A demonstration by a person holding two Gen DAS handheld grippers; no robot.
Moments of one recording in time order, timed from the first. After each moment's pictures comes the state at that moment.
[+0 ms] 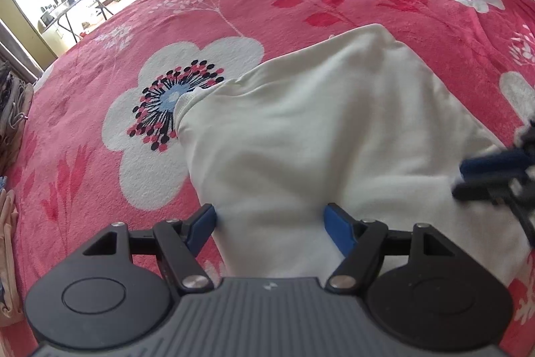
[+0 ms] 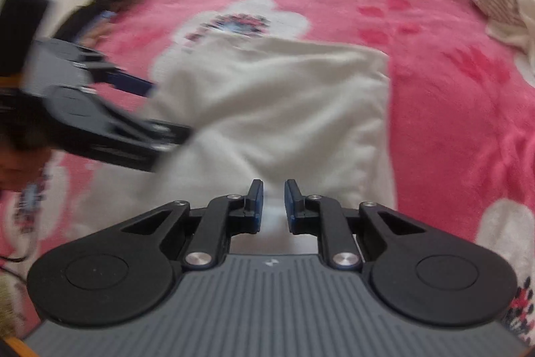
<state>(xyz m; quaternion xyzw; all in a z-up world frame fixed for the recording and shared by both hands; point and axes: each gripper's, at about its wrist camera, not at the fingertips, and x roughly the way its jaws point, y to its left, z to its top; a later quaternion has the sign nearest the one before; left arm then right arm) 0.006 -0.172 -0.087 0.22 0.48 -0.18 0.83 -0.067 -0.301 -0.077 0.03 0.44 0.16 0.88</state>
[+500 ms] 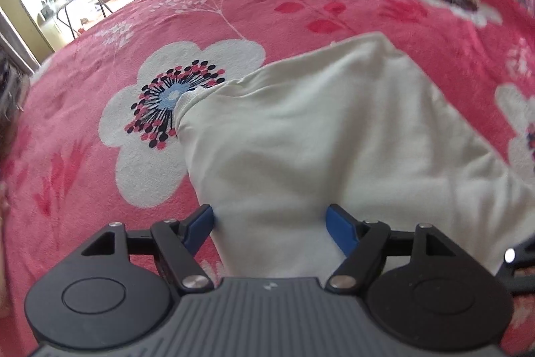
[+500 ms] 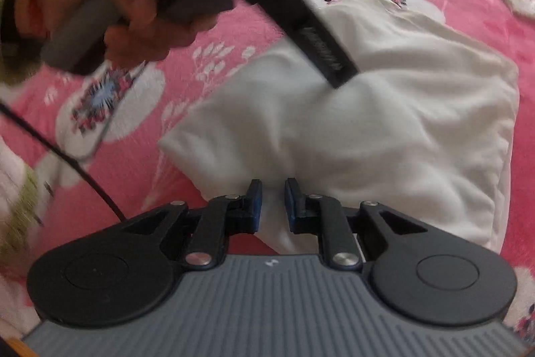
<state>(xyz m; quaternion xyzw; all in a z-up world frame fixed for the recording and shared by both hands) 0.007 -0.150 -0.083 0.17 0.47 -0.20 0.84 -0.101 -0.242 -0.090 -0.03 0.46 0.31 0.83</state>
